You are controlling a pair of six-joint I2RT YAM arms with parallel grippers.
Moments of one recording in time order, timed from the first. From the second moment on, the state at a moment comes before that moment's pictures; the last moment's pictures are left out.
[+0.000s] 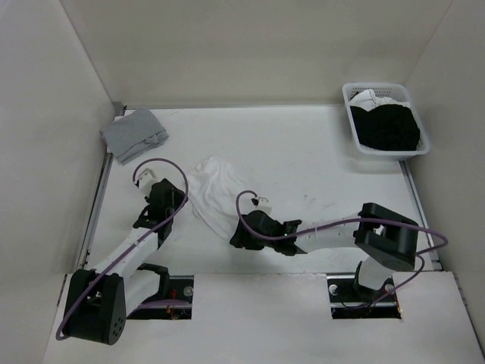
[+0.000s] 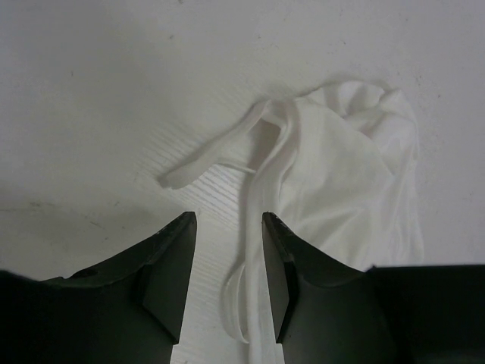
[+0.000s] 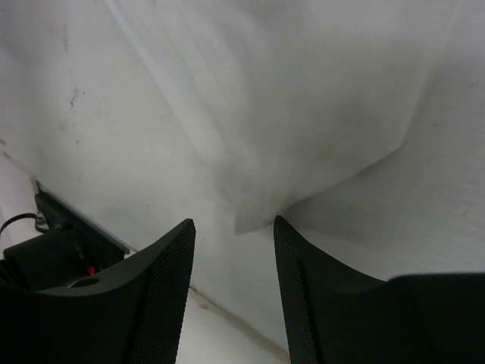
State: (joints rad) left arm -0.17 1.01 0.33 0.09 -0.28 -0.83; right arm 1.19 1.67 0.77 0.12 0.19 1.17
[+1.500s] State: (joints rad) left arm -0.19 1.35 0.37 0.38 -0.17 -0.96; right arm 1.15 1.64 0.70 0.25 0.19 1.17
